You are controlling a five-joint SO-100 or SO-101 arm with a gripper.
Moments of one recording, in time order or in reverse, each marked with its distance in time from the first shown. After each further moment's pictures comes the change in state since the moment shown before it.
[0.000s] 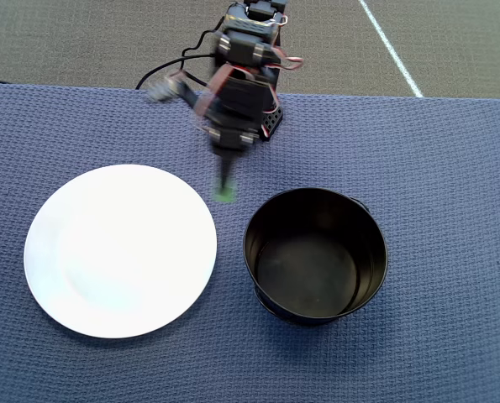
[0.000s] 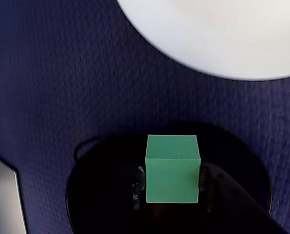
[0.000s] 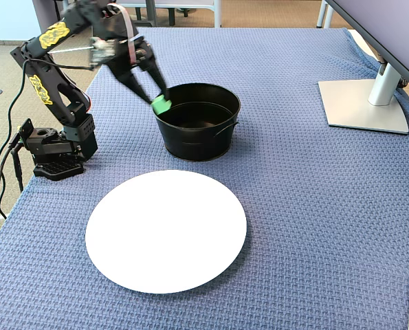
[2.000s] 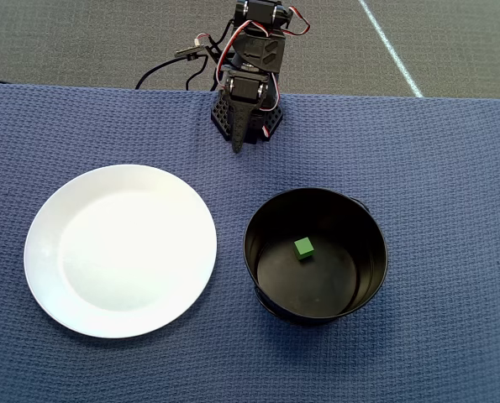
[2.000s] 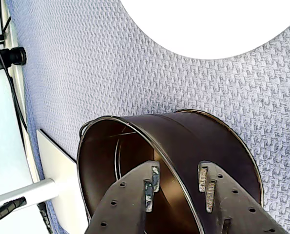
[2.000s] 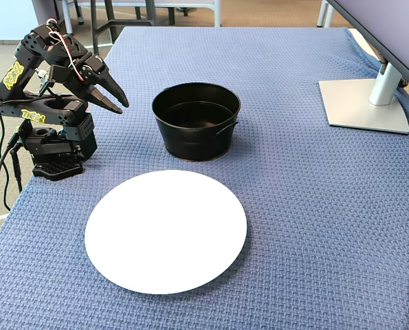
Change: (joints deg) arm 2.7 58.4 41.9 -0.2 7.7
